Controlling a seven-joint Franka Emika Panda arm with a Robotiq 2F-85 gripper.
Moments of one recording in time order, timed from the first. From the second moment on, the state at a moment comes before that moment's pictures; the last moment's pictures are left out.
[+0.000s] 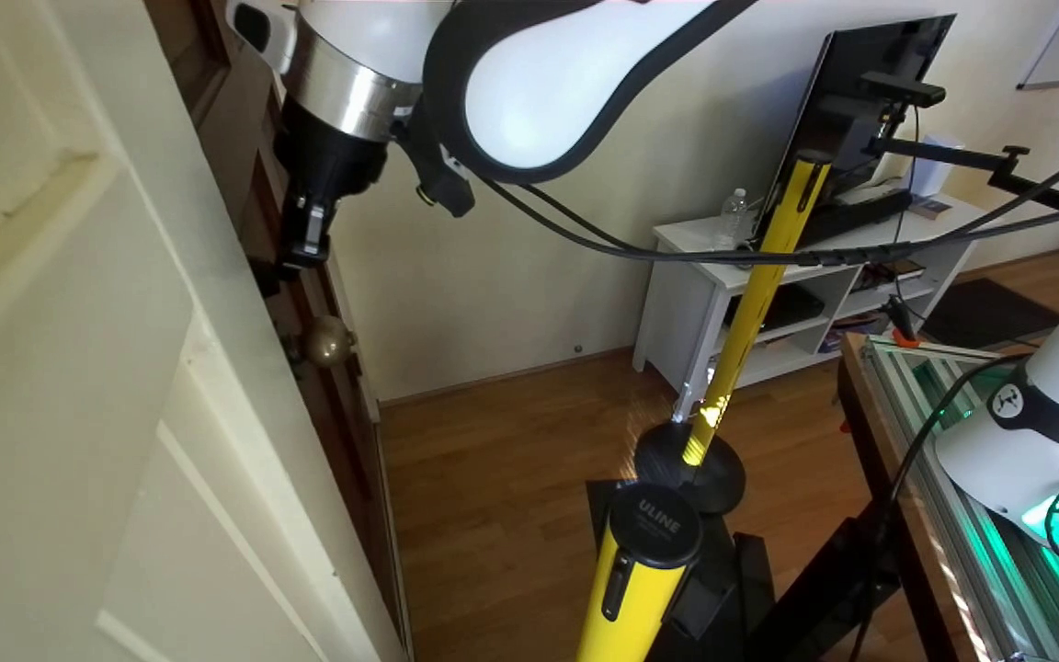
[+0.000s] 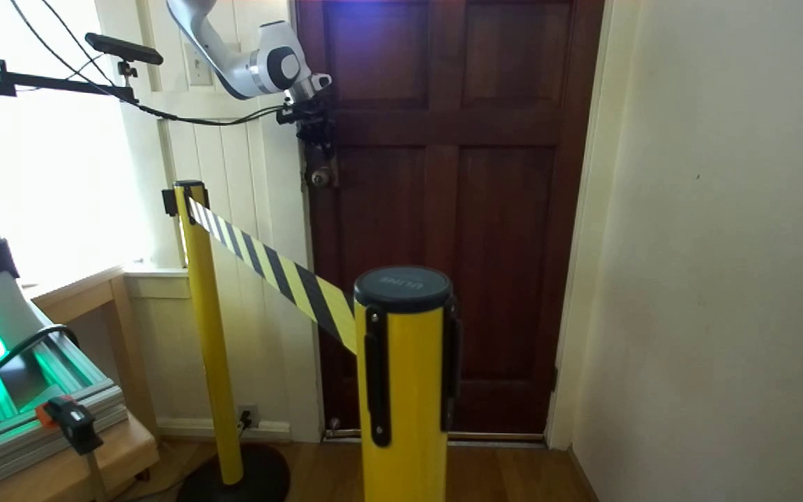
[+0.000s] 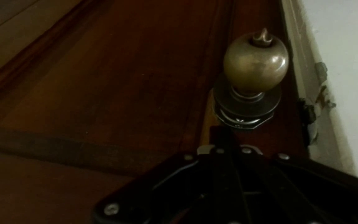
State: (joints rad) arm 0.12 0.47 0.07 -1.69 -0.16 2.72 -0.28
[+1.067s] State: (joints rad) arm 0.08 0.47 0.12 -1.72 -0.16 2.87 -0.39
